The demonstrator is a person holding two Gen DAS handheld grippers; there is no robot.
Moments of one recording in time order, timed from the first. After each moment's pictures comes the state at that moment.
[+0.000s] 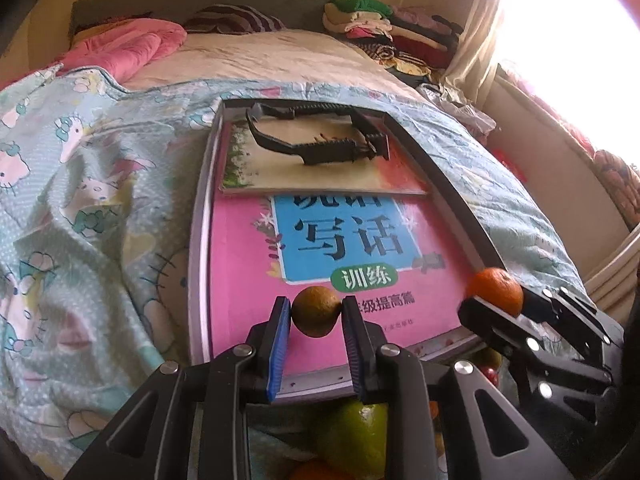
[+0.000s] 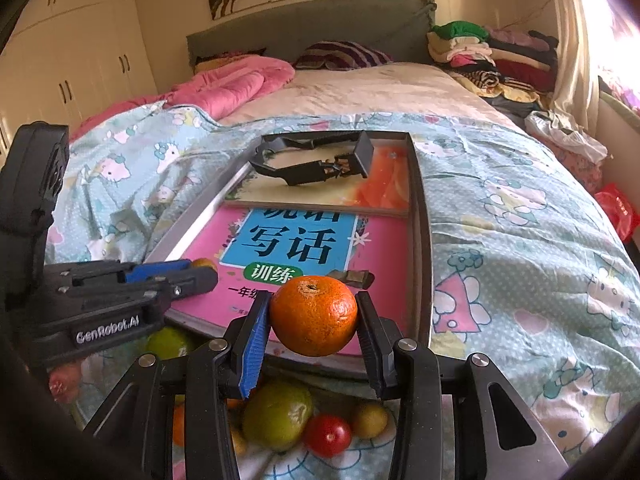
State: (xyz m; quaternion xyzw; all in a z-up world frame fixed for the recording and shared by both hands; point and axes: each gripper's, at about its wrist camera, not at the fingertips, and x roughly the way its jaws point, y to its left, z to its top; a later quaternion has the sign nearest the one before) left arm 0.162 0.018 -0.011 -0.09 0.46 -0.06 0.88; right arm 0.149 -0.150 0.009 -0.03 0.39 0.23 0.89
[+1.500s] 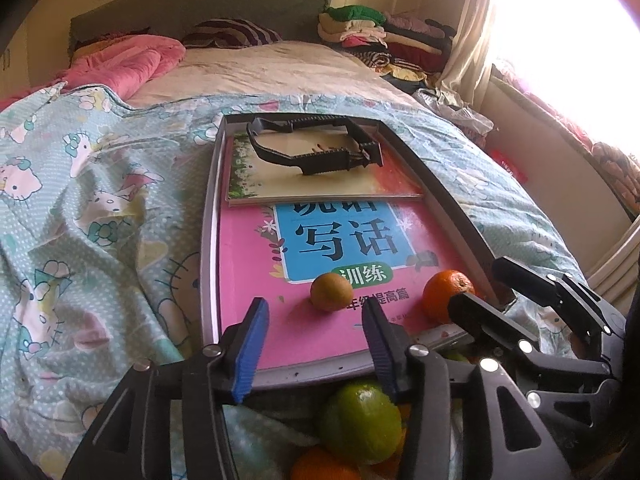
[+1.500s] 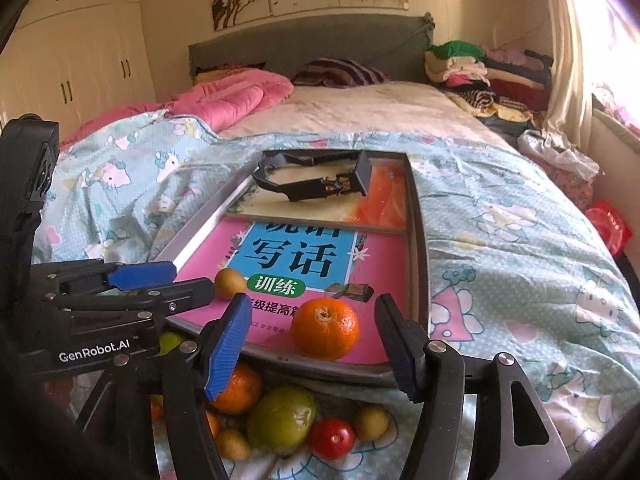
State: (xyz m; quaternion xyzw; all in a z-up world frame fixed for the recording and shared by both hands) left arm 0.143 0.015 0.005 -0.07 0.43 -0.05 0.90; right arm 0.132 -0.147 0.019 -0.05 0.35 0.22 0.91
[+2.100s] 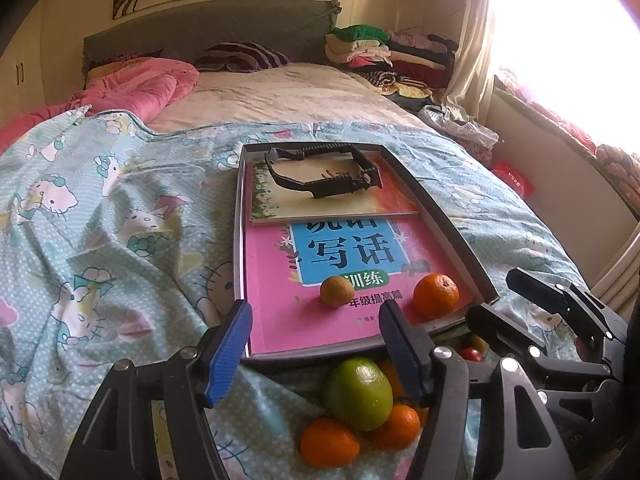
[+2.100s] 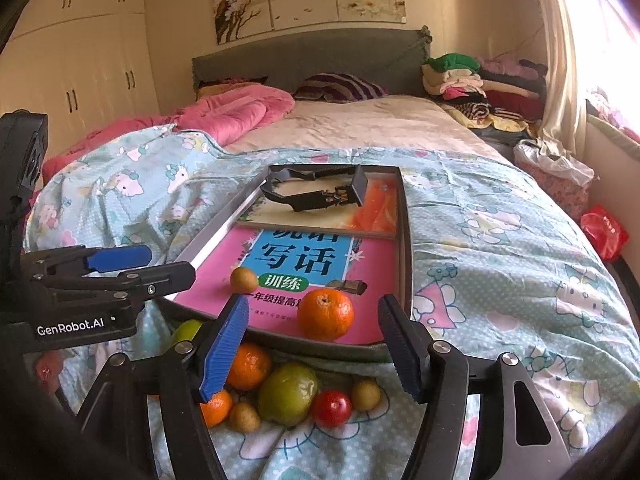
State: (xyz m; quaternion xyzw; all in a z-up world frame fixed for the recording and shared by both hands) left arm 0.110 0.014 0.035 -0.05 0.40 -0.03 0.91; right arm 0.100 -0.160 0.036 -0.04 0.33 0.22 0.92
